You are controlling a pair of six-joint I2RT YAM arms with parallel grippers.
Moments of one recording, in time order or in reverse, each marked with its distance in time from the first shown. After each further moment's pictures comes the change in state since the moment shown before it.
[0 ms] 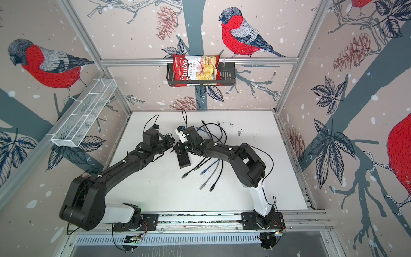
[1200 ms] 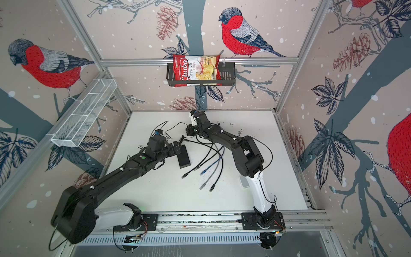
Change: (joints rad) left arm -0.212 -0.052 0.048 -0.290 -0.330 0.097; right arm -0.196 0.137 0.276 -0.143 0.096 -0.052
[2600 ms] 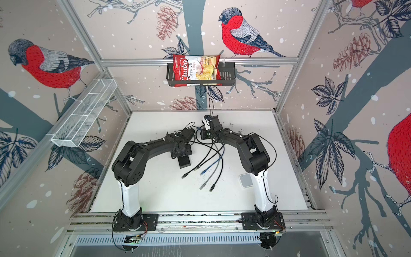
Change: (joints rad) left arm -0.030 0.661 0.477 -0.374 -0.054 -0.149; right arm -0.138 -0.032 -0.222 0.080 -0.021 -0.077
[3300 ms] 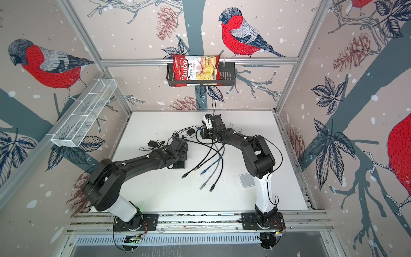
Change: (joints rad) left arm -0.084 -0.428 -0.454 0.428 -0.106 0.262; right arm -0.002 -0.111 -0.080 0.013 -0.090 0.030
